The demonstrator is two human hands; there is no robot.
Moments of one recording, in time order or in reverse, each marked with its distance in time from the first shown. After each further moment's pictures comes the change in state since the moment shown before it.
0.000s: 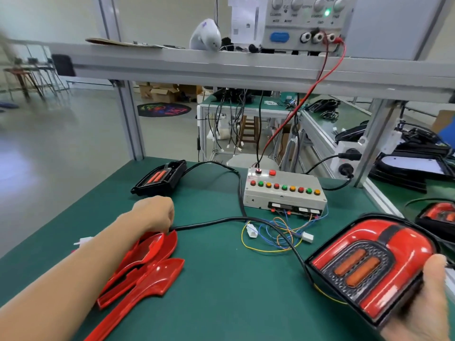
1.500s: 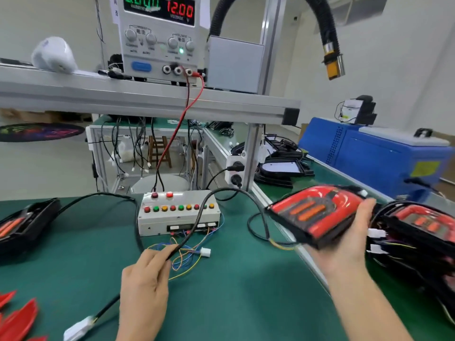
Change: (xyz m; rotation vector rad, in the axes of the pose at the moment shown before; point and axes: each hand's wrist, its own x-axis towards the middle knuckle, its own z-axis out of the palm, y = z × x) left_hand -0.070 0.189 0.060 -0.965 0.771 0.463; right_hand 0.018 -0.116 0.044 -0.281 0.687 -0.538
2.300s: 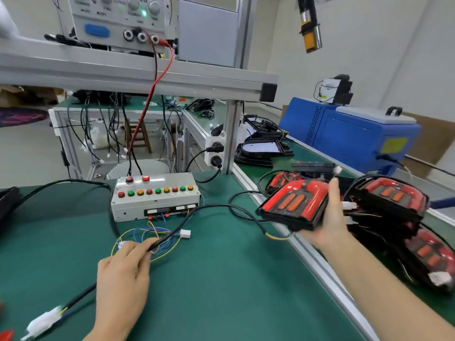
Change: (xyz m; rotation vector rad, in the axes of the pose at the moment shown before) left_hand -0.007 -0.007 0.003 0.106 -0.125 -0.059; right_hand 0.033 -0.020 -0.048 -0.226 0.066 0.280
